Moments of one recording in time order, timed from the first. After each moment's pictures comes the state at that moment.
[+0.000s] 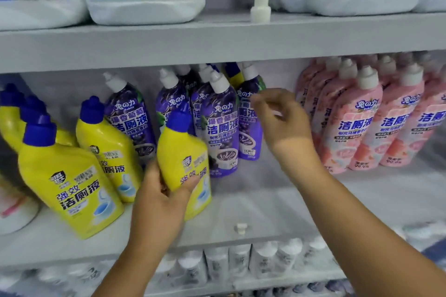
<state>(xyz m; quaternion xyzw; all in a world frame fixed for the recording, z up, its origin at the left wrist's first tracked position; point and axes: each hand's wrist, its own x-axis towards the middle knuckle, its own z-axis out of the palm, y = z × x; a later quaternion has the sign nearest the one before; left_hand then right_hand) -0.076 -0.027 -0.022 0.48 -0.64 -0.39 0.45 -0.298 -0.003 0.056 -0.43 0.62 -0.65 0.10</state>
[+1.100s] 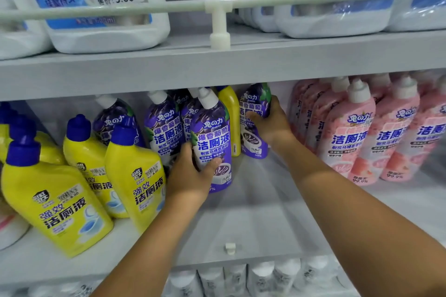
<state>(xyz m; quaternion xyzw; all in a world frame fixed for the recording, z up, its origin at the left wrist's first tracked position) -0.162 -0.085 -0.023 0.50 -0.71 -0.32 0.38 -0.394 -0.101 0.016 -0.41 0.68 -0.58 0.17</state>
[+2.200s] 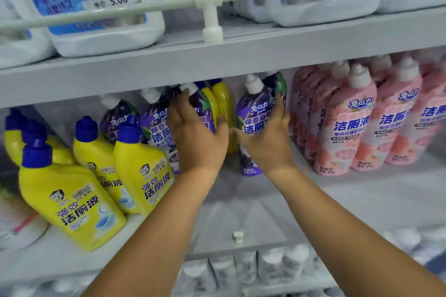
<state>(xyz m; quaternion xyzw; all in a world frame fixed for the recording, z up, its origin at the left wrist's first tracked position) -0.196 -0.085 0.035 0.46 -0.69 -0.12 0.54 -0.326 -0.042 0.003 -0.41 0.70 -0.58 0.03</state>
